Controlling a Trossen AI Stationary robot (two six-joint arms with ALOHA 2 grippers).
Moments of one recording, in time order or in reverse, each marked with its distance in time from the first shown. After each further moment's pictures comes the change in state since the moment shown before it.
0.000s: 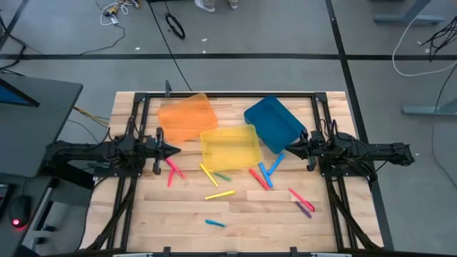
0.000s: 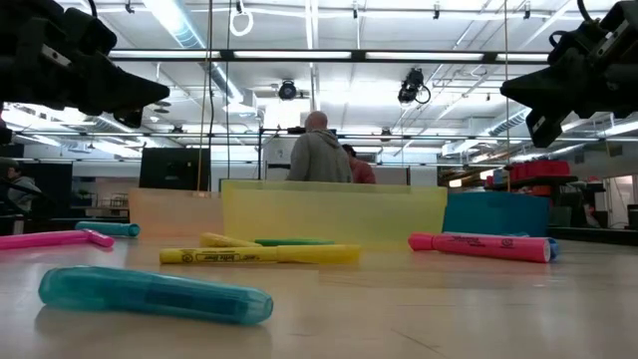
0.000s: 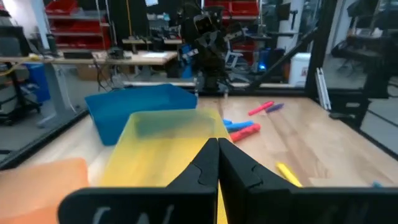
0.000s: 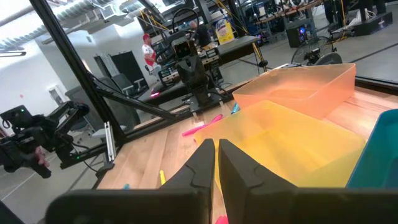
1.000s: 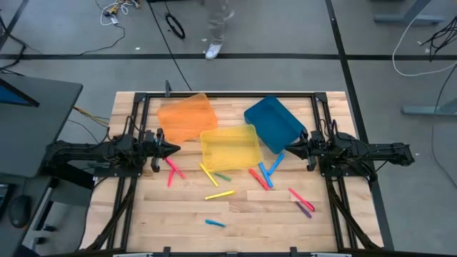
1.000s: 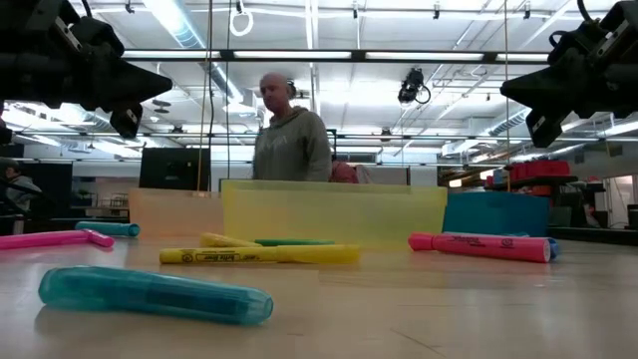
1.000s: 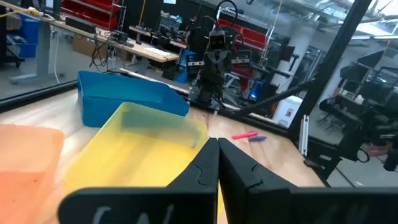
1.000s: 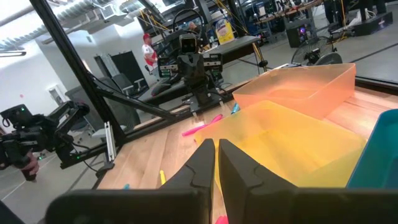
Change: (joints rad) left arm 0.000 0.000 0.000 0.044 -0.028 -0.323; right arm 0.000 0.000 0.000 0.000 0.000 0.000
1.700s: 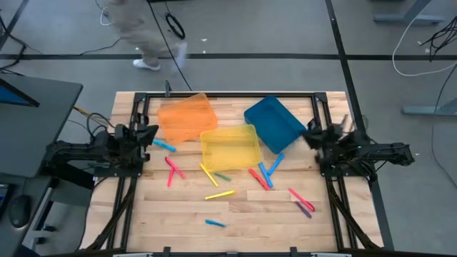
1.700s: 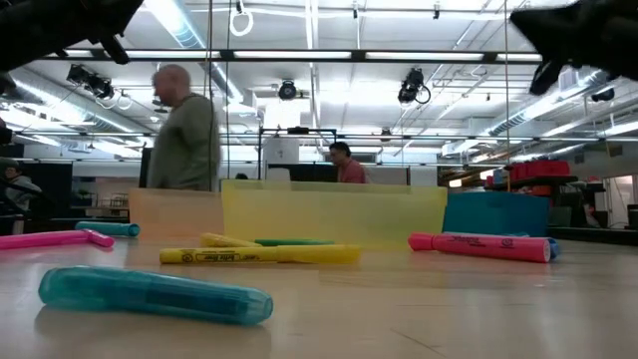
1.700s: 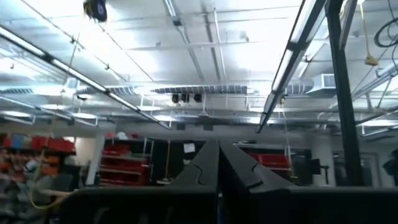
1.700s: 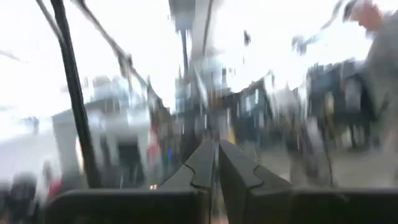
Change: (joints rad) left arm 0.000 0.000 0.000 0.644 -0.131 0.388; right arm 0.000 0.000 0.000 0.521 0.124 -0.188
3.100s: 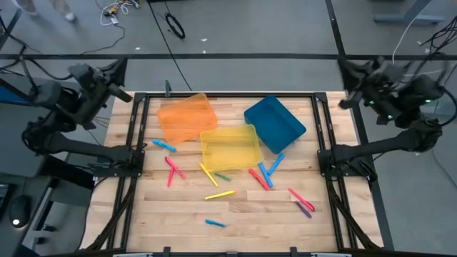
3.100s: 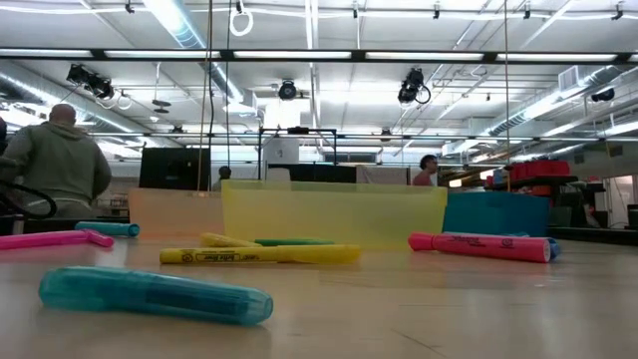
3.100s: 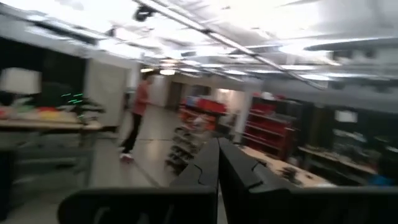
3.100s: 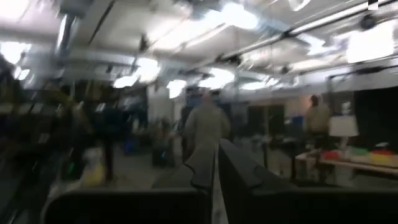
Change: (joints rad) left arm 0.001 0.565 1.216 -0.878 -0.639 0.070; right arm 0.000 0.702 1.268 -0.710 0.432 -0.409
